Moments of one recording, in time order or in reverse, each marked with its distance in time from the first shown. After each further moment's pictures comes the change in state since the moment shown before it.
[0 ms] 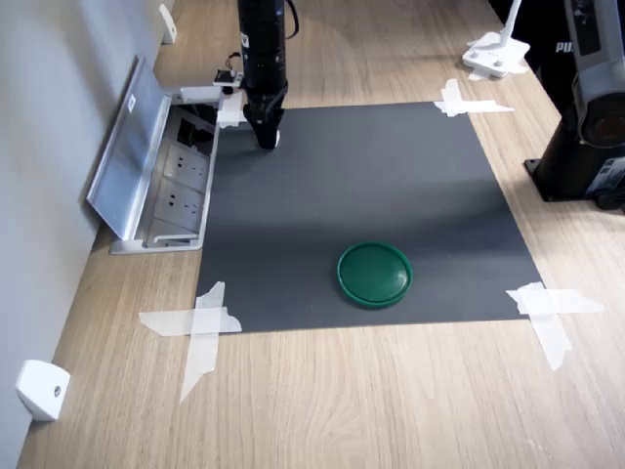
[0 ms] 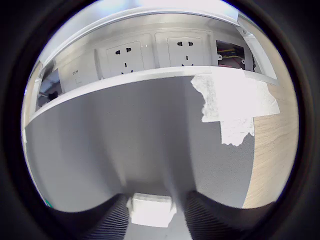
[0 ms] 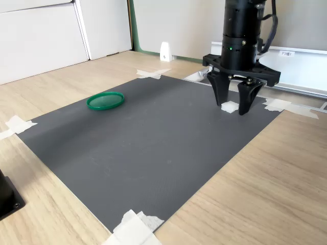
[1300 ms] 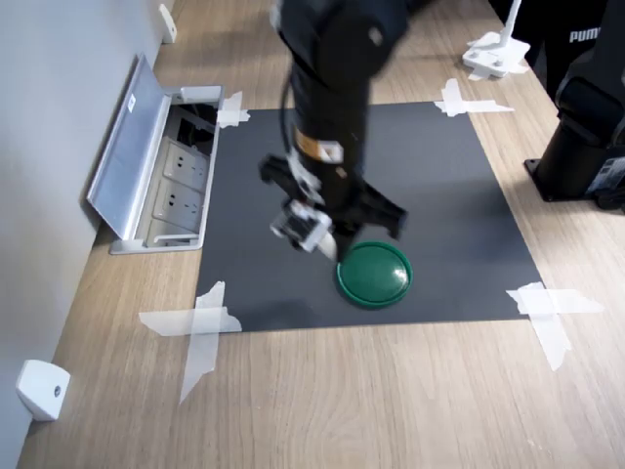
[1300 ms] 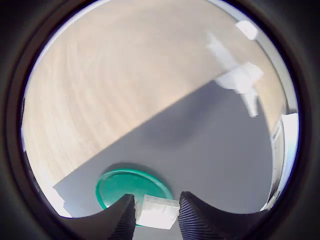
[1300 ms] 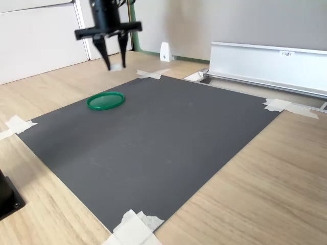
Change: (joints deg) arm 44.7 -15.9 14.2 -5.1 3.7 -17.1
